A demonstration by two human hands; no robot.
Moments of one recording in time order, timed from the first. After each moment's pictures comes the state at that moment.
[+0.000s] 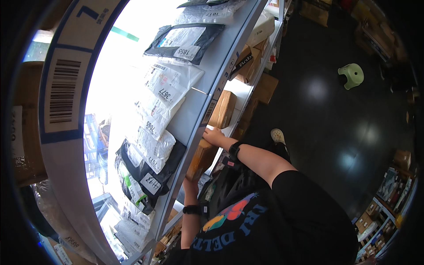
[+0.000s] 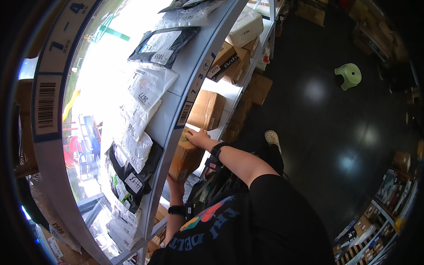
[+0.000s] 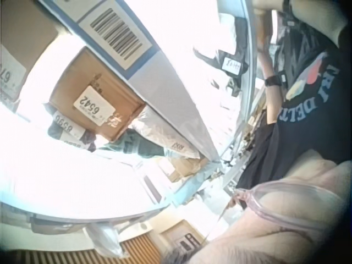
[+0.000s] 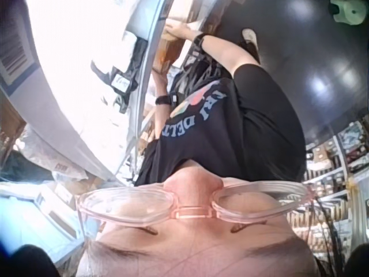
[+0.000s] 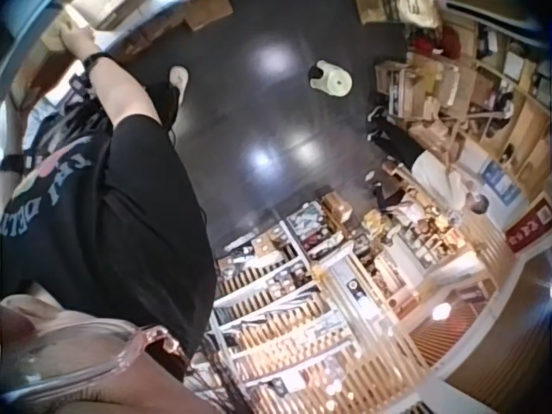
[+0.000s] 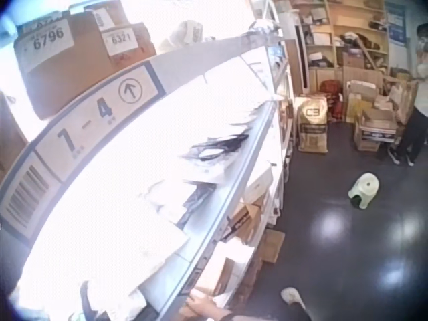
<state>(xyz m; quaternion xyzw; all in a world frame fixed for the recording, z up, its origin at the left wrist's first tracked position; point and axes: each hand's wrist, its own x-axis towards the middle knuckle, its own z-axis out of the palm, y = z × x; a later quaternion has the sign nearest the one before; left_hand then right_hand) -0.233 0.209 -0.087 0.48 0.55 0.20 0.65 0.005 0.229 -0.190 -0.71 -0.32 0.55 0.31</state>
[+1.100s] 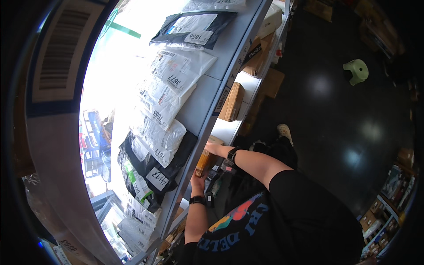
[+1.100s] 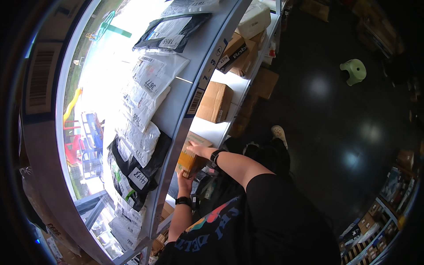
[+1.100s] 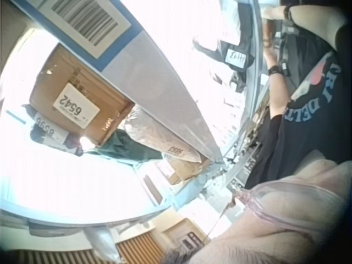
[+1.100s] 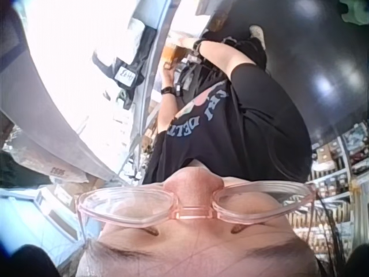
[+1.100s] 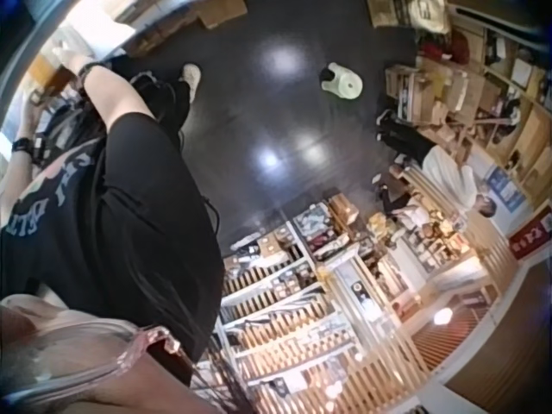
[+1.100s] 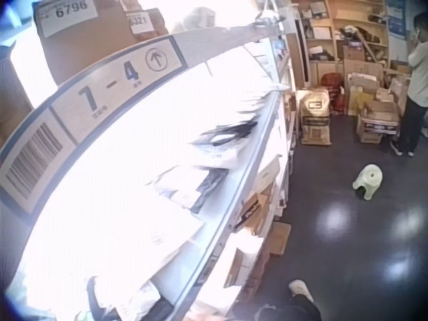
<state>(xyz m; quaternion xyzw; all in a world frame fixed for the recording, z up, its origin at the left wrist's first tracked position) -0.300 0.232 -0.173 0.28 0.58 0.24 0.72 -0.078 0.236 -0.237 -0.54 -0.30 0.66 0.43</state>
